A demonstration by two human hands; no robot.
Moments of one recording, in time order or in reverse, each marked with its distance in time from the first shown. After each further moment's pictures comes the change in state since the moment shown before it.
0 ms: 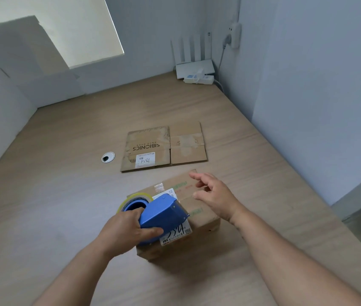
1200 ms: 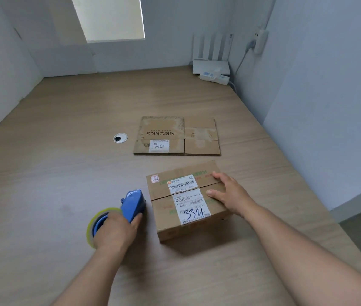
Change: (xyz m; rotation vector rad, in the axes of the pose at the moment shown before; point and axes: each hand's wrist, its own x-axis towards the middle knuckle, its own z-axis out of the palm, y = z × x) left_hand 0.005 -0.092 0.066 -0.089 0.291 -0.528; right_hand 0.005 0.019 0.025 -0.414 0.035 0.214
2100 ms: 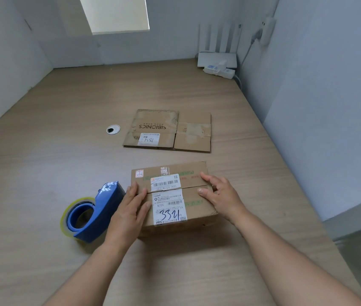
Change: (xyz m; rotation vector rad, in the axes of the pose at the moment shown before) left_hand -0.052 0.067 0.028 -0.462 0.047 0.448; right_hand 0.005 0.049 -0.019 0.175 -0.025 -0.122
